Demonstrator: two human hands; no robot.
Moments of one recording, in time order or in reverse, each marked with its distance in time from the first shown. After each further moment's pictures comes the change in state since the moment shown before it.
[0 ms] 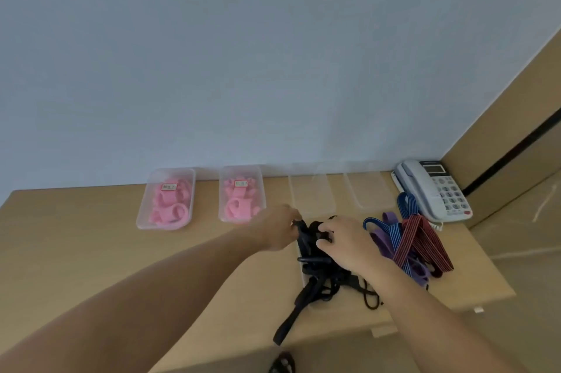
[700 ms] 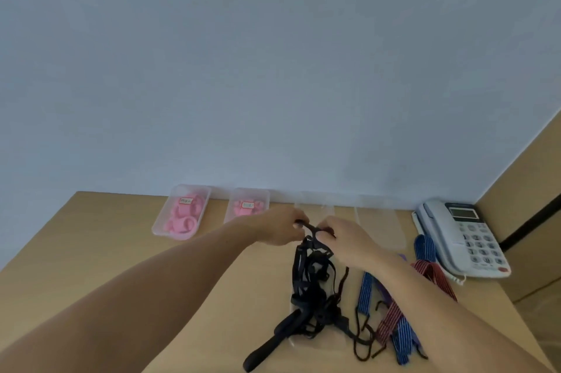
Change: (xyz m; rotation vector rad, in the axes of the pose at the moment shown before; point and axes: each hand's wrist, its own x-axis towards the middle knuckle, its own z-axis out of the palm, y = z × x) left_hand 0.016 0.059 -0.047 -0.106 -0.002 -0.136; right_hand 0.035 0.031 -0.060 0.211 -0.112 -0.243
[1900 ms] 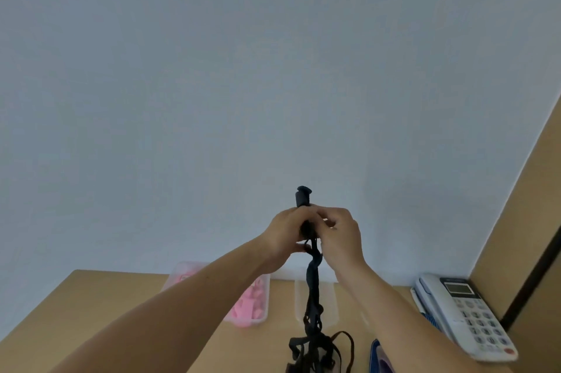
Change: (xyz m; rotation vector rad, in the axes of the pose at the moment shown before) left_hand -0.057 0.066 -0.091 -1.153 0.291 0.239; right_hand -0.013 -0.128 -0.080 0.662 0.650 -0.206
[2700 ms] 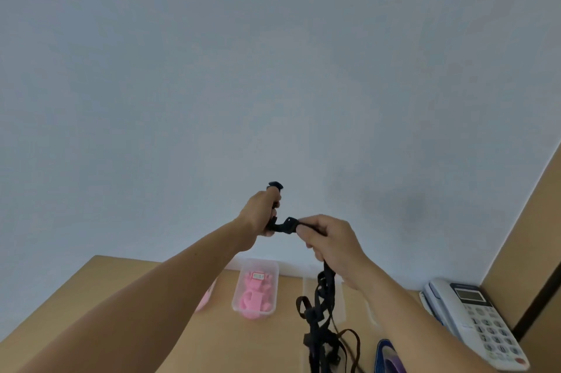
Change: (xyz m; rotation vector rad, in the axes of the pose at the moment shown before) left_hand -0.007 0.015 -0.057 0.148 0.397 -0.106; right_hand -0.017 -0.007 0.002 0.085 -0.358 0.105
